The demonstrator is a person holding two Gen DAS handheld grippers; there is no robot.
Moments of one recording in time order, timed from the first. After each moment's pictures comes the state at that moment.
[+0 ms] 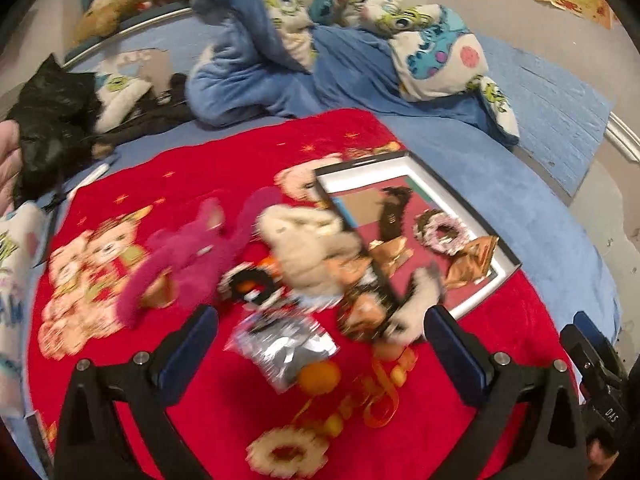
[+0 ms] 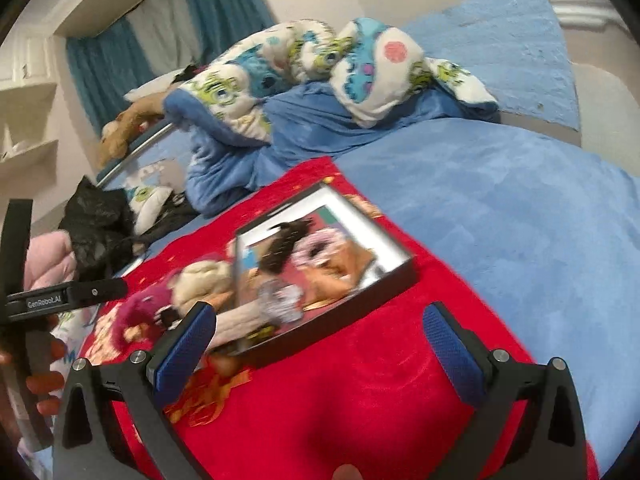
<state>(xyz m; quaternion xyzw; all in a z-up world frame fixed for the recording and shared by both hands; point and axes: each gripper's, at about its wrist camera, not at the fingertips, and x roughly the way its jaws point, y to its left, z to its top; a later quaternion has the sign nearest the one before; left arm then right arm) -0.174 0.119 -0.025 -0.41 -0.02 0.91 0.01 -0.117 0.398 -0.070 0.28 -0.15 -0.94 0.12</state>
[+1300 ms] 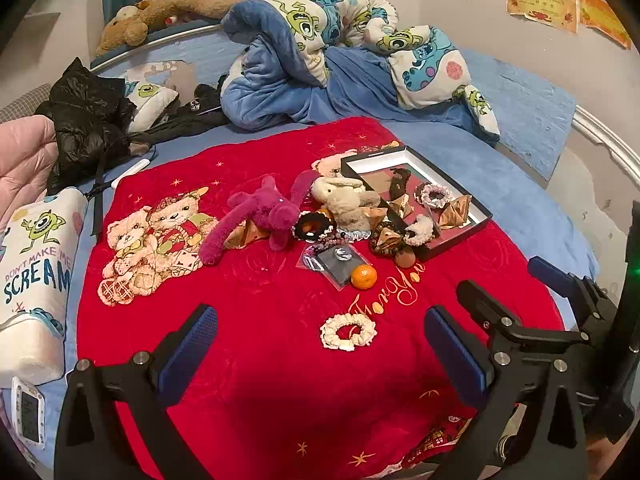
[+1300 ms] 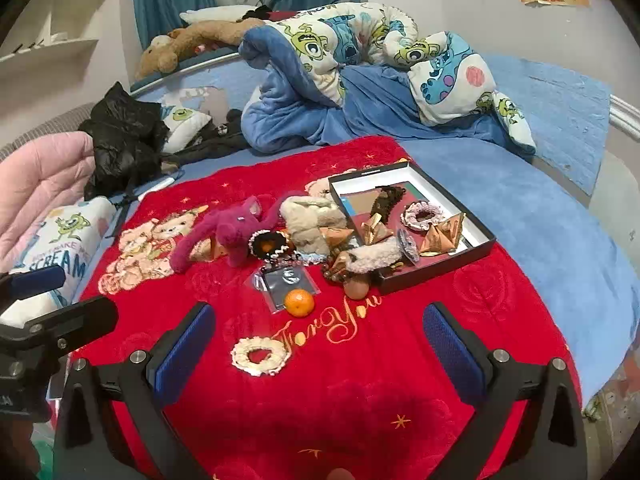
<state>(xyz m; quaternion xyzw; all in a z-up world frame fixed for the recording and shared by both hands) 0.004 0.048 0.023 -0.39 0.00 0.92 0.02 -0.016 0.230 -0.009 0.32 -0.01 -0.94 0.12</state>
